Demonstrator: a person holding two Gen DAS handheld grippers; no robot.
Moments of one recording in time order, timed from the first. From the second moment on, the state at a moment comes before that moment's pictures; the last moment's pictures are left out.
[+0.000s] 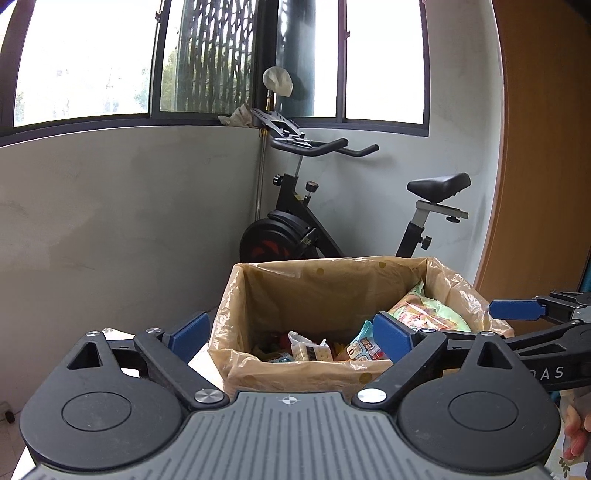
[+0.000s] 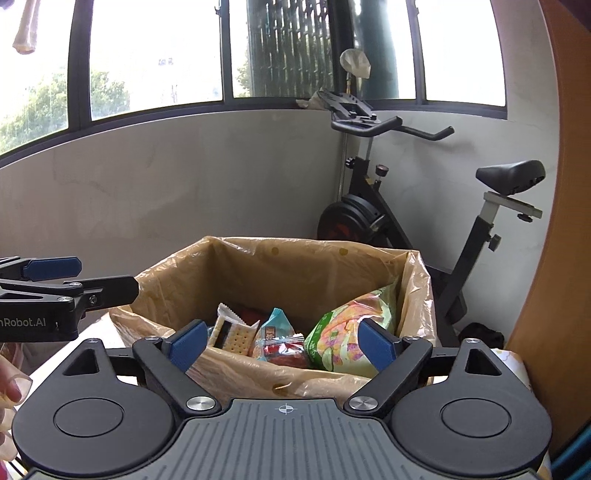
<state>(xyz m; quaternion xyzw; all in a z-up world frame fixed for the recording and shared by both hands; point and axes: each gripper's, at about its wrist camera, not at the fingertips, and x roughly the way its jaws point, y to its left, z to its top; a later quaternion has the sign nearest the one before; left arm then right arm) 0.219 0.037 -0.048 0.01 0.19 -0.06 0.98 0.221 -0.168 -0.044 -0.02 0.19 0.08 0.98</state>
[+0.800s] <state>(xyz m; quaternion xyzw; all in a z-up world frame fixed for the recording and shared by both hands) 0.078 0.046 0.014 0.00 0.14 -0.03 0.99 0.051 -0.153 0.010 0.00 0.12 0.02 0.99</state>
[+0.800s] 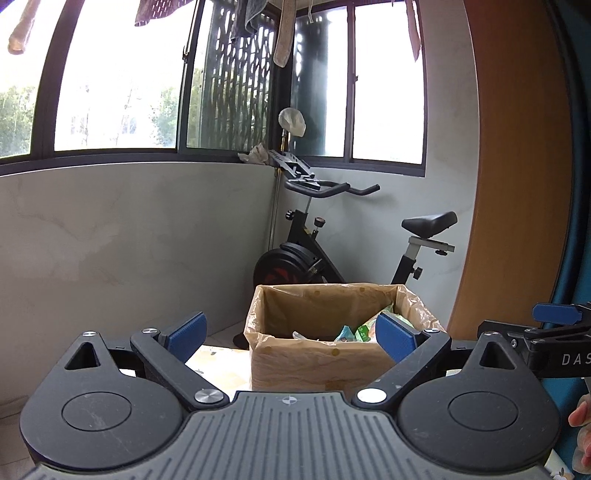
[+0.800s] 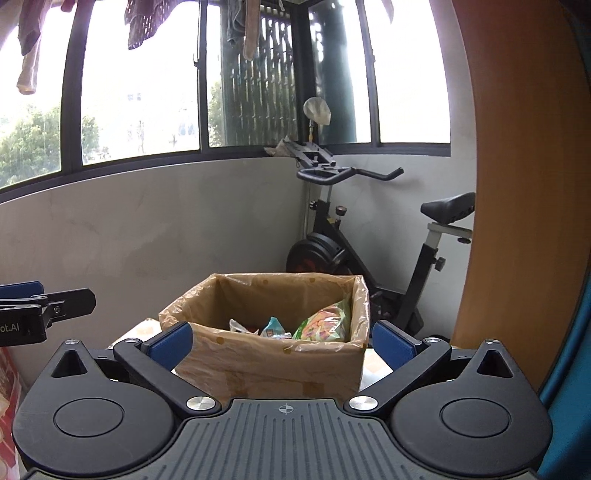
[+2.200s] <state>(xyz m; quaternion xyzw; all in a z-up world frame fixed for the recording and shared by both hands) 0.014 0.044 0.031 -0.01 0.11 -0.05 0.99 -0.035 -0.150 0.021 -0.02 0.07 0.00 1.00</state>
